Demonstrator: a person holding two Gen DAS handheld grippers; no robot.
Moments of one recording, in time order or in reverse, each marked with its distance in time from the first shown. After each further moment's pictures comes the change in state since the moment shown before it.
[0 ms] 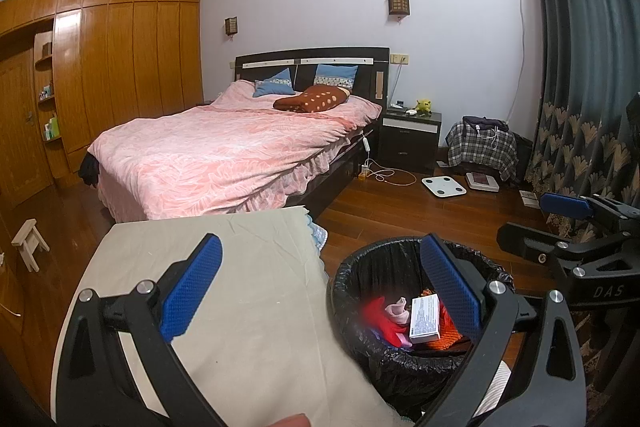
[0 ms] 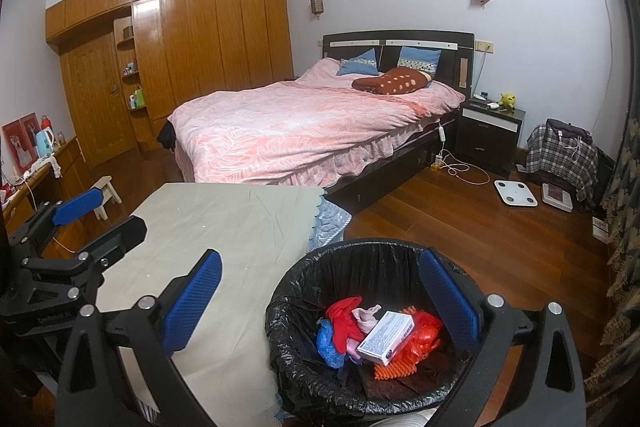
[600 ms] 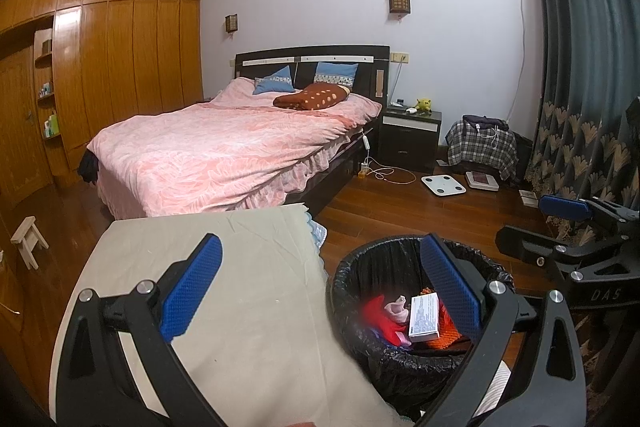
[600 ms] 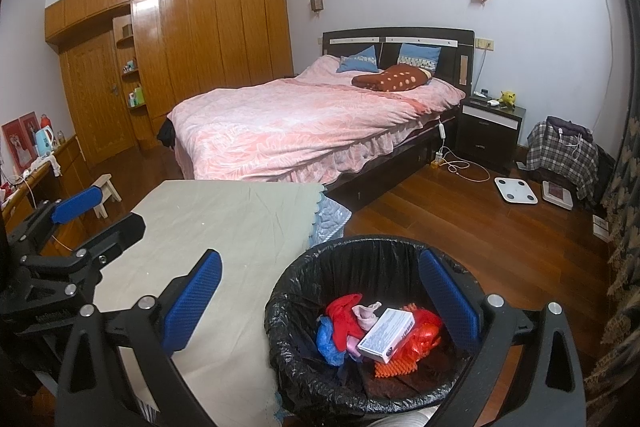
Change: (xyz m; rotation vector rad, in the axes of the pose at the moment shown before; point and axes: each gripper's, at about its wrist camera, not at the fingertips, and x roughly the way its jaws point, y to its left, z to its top) left arm 0.001 -0.002 -0.001 -0.001 0.002 -0.001; right arm 0.003 -0.001 0.001 -0.002 0.005 0.001
